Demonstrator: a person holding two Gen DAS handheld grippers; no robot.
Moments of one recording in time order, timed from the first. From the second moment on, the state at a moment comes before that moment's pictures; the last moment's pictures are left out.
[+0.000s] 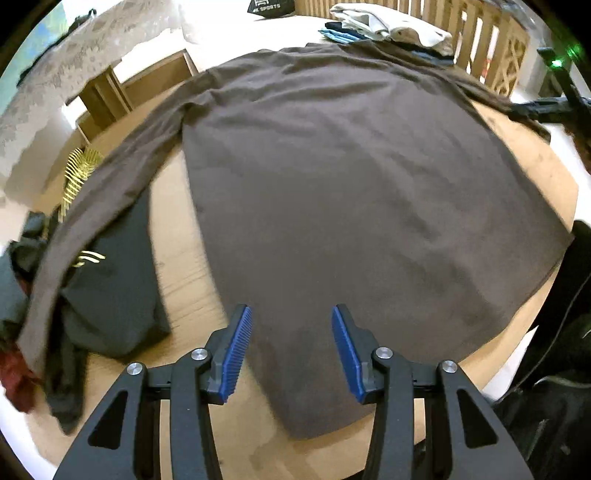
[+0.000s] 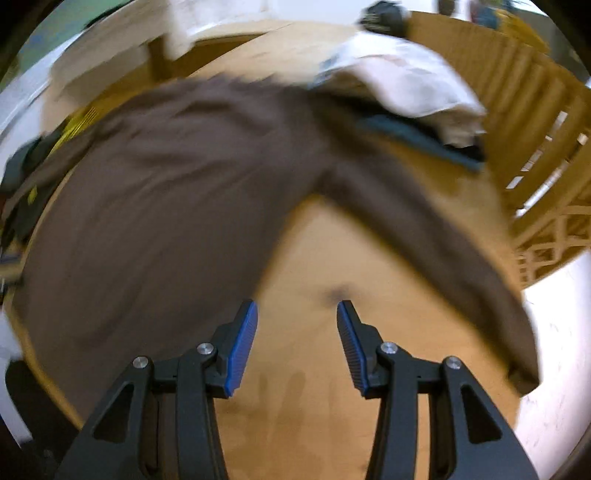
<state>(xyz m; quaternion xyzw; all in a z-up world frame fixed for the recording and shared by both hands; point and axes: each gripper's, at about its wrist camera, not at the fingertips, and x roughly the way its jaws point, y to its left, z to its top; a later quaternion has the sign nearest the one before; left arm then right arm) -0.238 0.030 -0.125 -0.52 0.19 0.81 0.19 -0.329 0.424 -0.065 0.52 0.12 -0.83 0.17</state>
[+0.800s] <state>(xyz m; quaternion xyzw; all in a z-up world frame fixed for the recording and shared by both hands) -0.210 -0.006 -0.147 -0.54 0.15 0.80 0.22 -0.225 0.406 -0.109 0.57 0.05 -0.78 0.23</state>
